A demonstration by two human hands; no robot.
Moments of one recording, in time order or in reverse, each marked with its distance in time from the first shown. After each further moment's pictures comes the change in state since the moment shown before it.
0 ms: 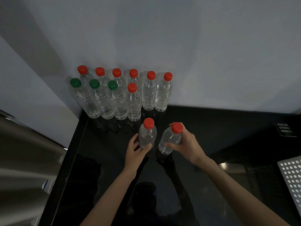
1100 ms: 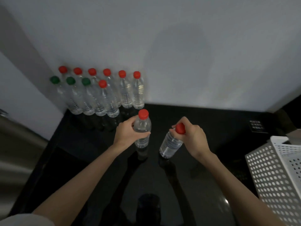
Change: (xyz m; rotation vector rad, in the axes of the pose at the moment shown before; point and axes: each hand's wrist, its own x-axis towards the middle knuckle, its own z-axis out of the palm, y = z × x) left_hand -0.039 0.054 0.100 0.734 -0.003 0.508; right_hand -0.076 0.023 -0.120 -0.334 0.206 -0.006
